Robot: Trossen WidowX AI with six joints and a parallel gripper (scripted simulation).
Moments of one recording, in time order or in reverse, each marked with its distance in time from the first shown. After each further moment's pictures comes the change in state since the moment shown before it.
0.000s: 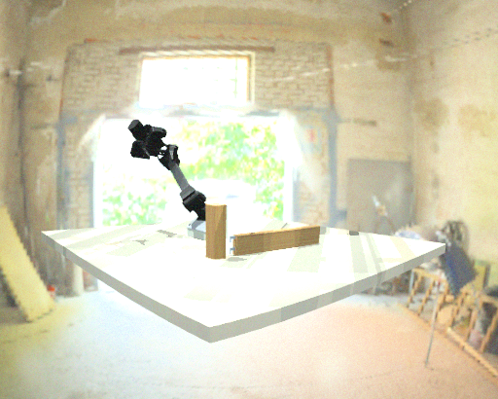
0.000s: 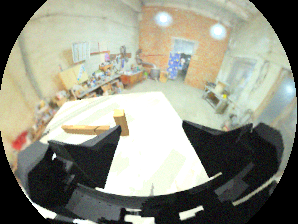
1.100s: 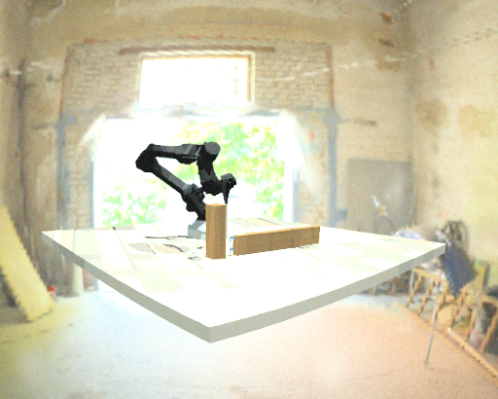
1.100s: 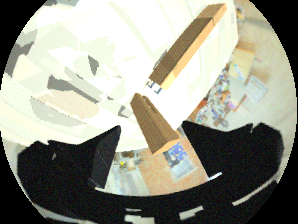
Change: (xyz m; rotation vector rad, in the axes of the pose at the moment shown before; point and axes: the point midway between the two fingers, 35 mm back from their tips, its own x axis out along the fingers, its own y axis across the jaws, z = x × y) arm 0.176 0.171 -0.075 -2.157 0.319 0.659
